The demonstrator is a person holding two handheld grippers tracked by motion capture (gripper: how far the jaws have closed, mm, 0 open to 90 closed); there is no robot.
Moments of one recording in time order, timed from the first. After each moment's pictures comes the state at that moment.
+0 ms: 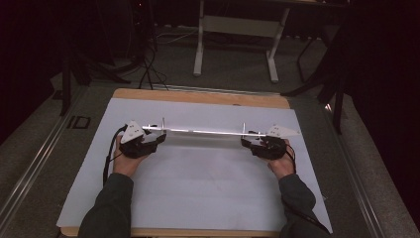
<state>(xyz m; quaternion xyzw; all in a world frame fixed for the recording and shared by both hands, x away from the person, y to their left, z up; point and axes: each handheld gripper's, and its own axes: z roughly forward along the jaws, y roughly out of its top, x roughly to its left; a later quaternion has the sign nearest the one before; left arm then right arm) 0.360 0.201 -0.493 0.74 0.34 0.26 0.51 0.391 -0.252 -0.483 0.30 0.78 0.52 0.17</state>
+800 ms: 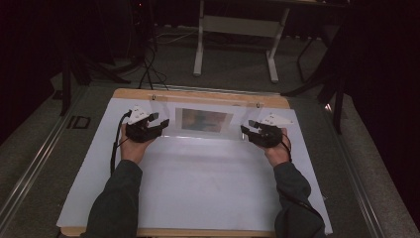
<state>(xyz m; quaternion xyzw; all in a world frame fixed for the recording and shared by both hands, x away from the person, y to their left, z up) 0.402 0.191 -0.477 0.72 0.40 0.26 0.50 0.421 -0.237 -0.470 0.33 0.78 0.48 0.24</state>
